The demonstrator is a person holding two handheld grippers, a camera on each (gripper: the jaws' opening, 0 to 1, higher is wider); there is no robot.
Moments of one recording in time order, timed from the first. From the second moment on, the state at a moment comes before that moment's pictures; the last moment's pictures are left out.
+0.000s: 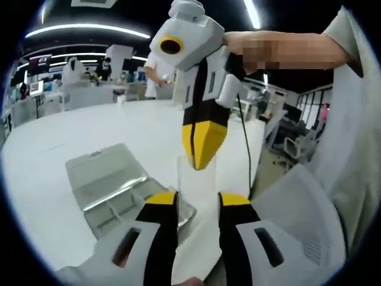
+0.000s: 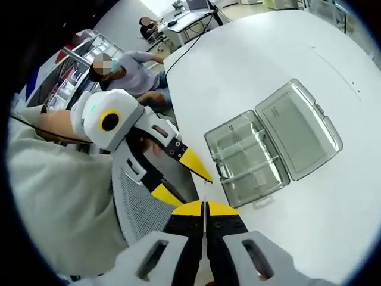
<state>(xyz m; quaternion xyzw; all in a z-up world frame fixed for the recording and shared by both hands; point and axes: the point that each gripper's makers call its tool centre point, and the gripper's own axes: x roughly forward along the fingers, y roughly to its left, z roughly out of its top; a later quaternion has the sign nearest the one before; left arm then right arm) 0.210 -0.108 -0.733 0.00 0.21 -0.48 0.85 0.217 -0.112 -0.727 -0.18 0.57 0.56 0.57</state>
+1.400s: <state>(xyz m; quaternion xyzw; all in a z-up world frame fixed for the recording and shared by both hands) 0.219 -0.075 -0.746 0.00 0.23 -0.43 0.87 0.259 -0.108 -0.765 -0.36 0.50 0.55 0.57</state>
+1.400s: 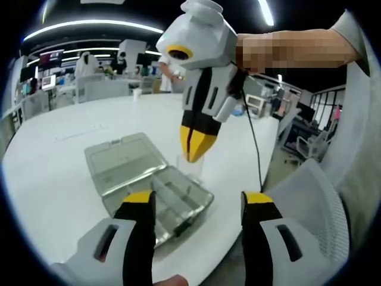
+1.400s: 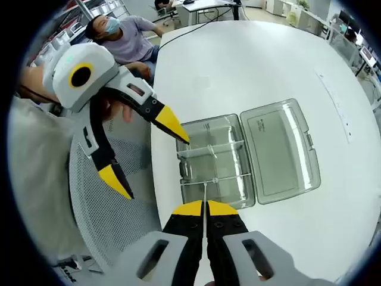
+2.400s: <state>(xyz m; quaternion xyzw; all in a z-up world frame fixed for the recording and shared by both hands) 0.218 -0.071 -0.742 -0.01 0.23 -0.43 0.87 0.266 -0.108 -0.783 -0.42 0.48 0.55 0.53</state>
